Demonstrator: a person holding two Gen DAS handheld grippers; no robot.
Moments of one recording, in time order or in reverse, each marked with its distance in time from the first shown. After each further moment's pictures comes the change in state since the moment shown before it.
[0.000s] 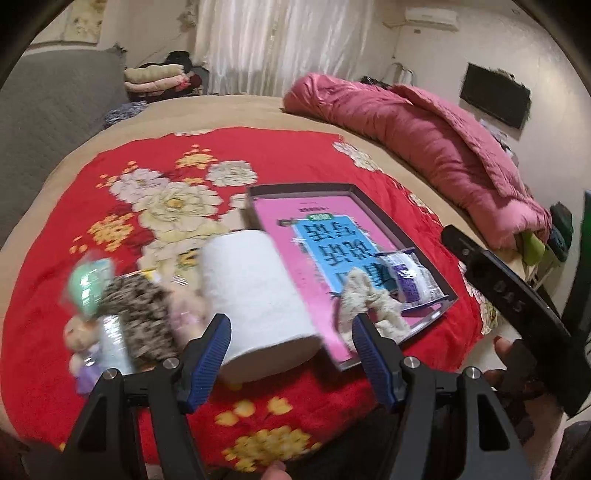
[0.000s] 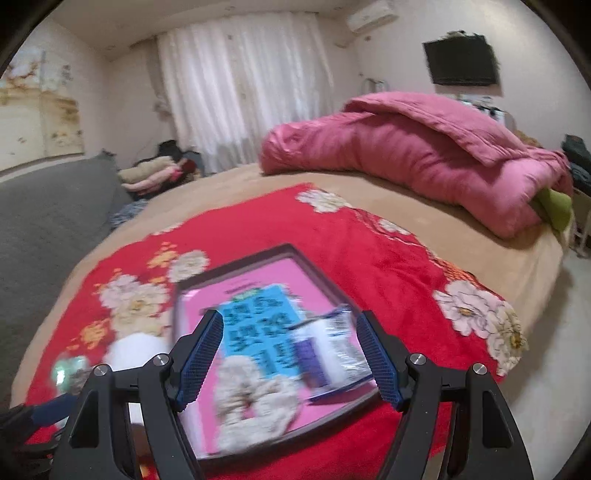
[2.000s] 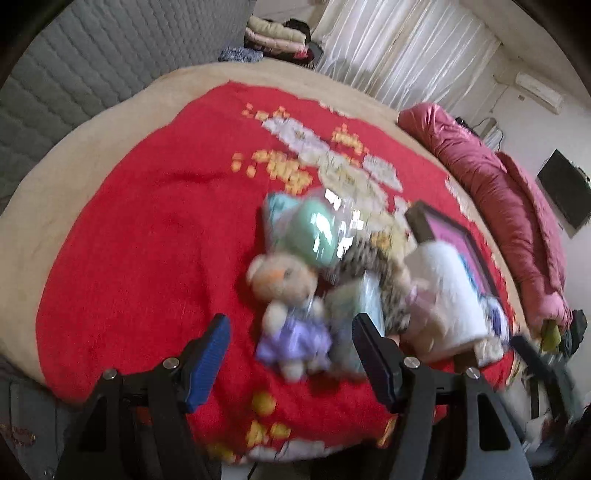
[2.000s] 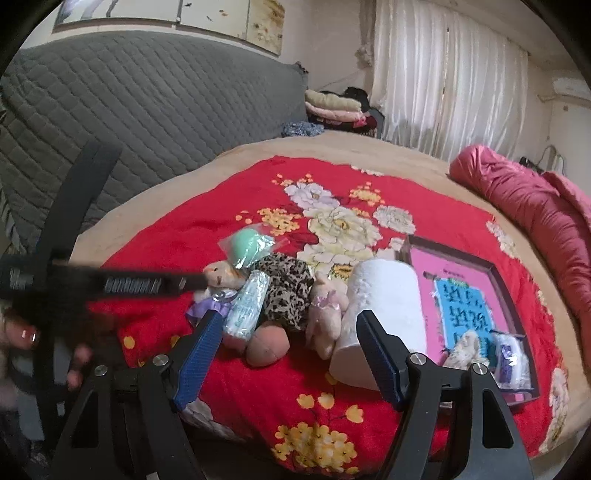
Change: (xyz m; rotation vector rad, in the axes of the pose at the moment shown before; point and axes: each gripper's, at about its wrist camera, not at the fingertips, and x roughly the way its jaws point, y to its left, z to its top) left arm -0.038 0.217 -0.058 -0.408 0.043 0.090; right arm -0.049 0.207 -0.092 -0.587 0.178 0.426
